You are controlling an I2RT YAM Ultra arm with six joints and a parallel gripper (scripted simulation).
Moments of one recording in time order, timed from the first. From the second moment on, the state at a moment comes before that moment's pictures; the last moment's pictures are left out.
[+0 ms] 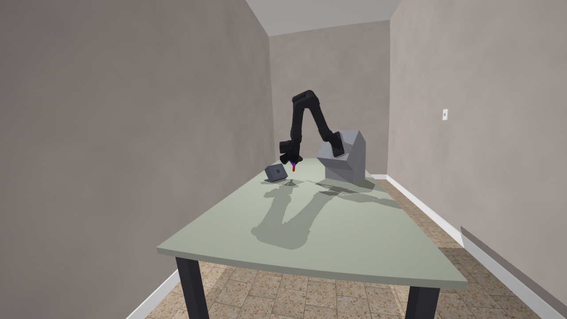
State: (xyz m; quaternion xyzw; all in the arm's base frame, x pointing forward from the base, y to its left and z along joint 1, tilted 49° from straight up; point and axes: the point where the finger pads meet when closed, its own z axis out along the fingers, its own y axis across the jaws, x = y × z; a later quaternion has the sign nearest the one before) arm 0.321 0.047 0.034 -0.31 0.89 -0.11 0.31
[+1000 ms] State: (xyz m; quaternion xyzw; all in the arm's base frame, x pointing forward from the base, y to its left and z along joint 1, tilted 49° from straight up) arm 0.312 0.069 0.066 -0.30 0.86 -0.16 0.38
